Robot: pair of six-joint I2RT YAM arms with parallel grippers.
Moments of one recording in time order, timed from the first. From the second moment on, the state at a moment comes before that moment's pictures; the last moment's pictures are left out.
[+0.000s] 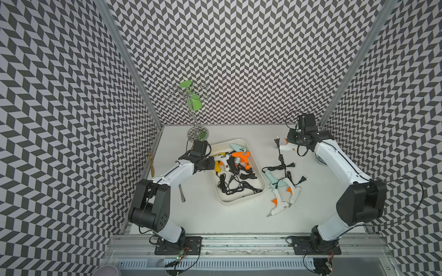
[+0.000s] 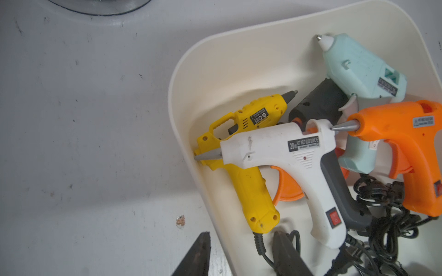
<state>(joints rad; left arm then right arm) -0.29 1.55 1.00 -0.39 0.10 -0.26 0.11 1.93 1.29 -0.52 0.06 0.36</state>
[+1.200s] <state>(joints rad) -0.29 1.57 1.01 -0.40 0.10 -0.26 0.12 1.82 1.11 -0.44 0.08 0.40</state>
